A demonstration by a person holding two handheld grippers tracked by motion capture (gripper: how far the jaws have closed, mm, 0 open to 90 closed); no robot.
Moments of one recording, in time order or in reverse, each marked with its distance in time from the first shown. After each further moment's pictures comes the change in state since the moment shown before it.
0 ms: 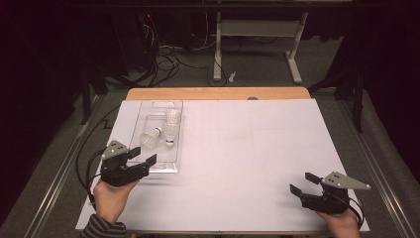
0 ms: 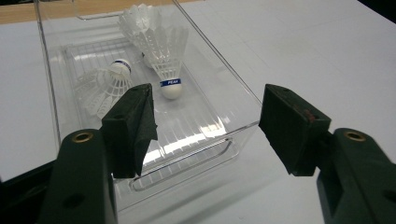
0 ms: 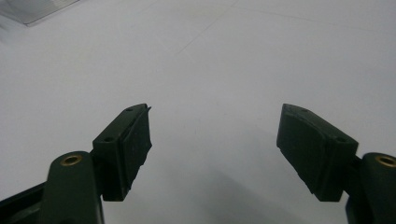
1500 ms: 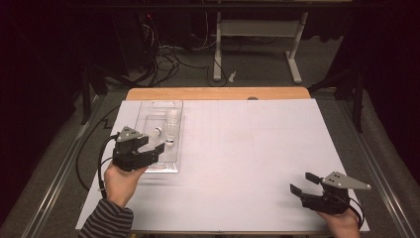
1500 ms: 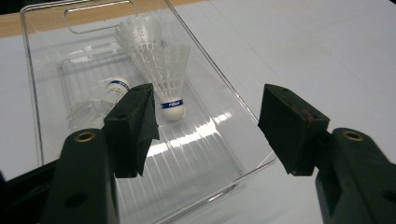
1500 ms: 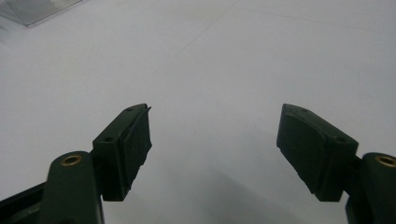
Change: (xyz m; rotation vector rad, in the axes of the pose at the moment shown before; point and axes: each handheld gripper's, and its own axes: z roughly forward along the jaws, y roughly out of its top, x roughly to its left) left arm -0.003 0.031 0.028 0.057 0.030 0.029; right arm -0.001 0.000 0.000 -0.003 0.003 0.003
